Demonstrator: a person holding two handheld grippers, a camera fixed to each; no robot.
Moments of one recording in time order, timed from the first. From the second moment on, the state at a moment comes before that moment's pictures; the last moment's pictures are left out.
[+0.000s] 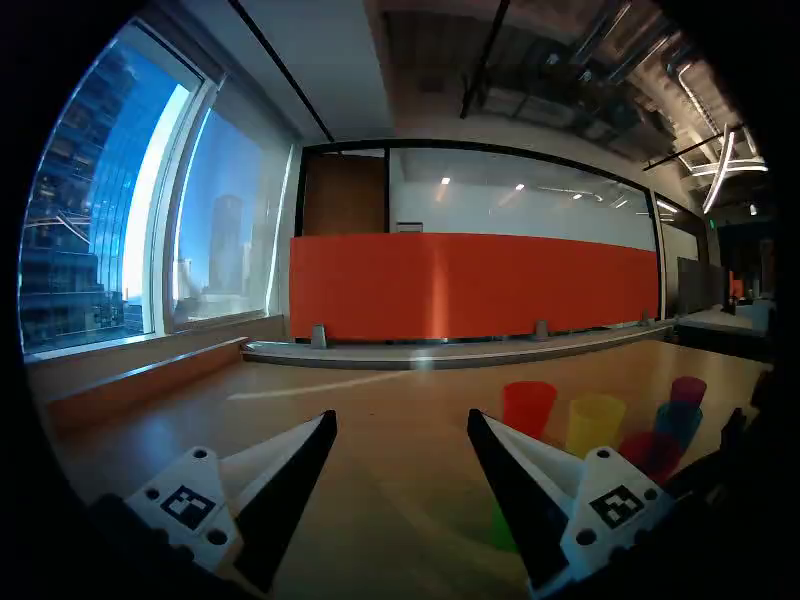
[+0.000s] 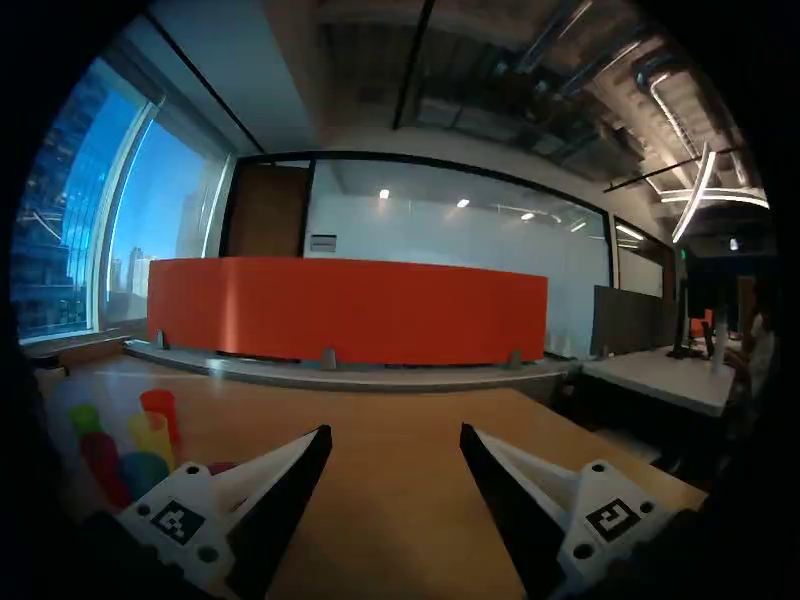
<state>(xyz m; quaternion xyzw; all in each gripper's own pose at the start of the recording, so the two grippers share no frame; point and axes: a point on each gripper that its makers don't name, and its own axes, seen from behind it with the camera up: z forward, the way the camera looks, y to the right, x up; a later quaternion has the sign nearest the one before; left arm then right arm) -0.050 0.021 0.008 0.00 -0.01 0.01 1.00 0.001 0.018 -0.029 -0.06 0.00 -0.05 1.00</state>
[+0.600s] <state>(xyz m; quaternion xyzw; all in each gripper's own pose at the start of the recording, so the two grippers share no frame) -0.051 0.021 0.009 0.00 -0.01 0.01 1.00 0.000 0.009 -0.016 -0.02 0.05 -0.01 1.00</state>
